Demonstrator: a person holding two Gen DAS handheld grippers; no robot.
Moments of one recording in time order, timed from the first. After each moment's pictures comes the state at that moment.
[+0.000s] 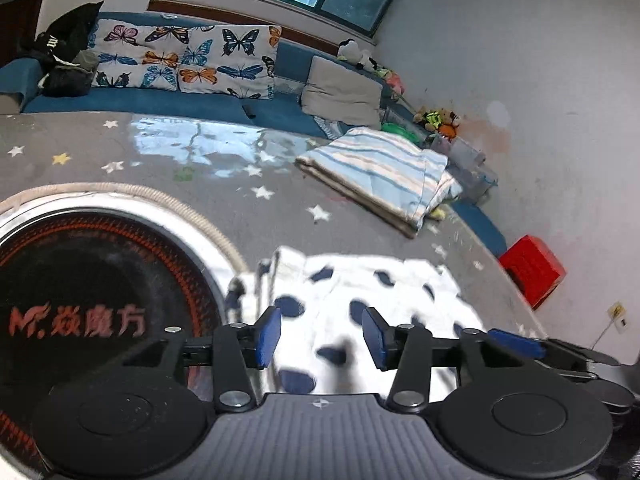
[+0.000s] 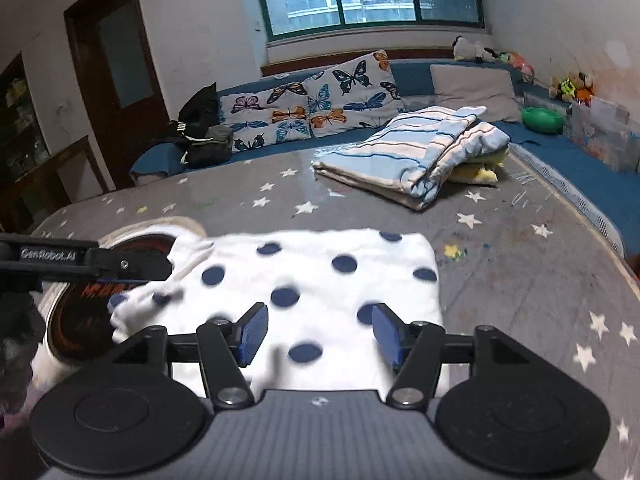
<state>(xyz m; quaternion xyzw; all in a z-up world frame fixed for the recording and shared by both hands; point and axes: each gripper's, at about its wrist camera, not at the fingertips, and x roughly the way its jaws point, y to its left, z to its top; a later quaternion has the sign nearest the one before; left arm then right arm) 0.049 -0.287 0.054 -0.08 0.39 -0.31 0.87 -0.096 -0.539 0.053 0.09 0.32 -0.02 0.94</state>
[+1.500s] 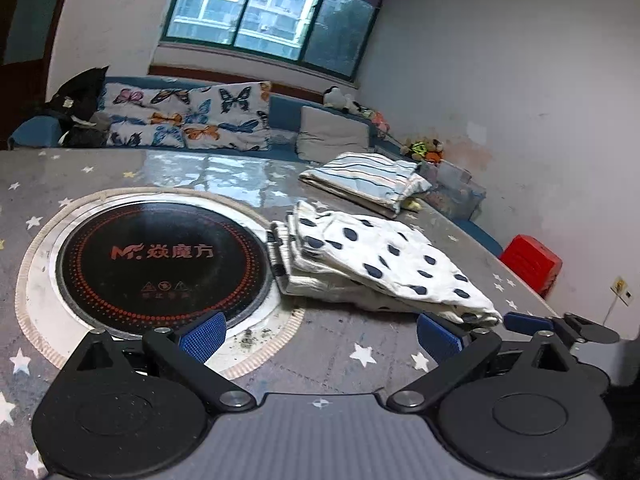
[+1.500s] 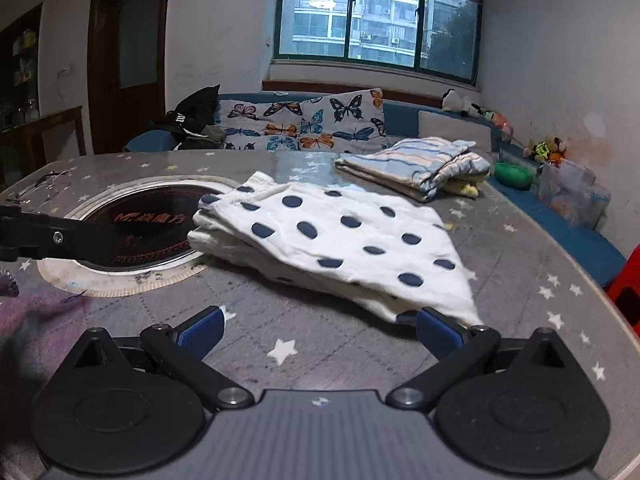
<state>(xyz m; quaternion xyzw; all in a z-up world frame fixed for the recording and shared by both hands) -0.087 -0.201 0.054 -0.05 0.29 -0.32 0.90 -0.197 -0.434 0.044 0.00 0.28 -0.07 0.96</state>
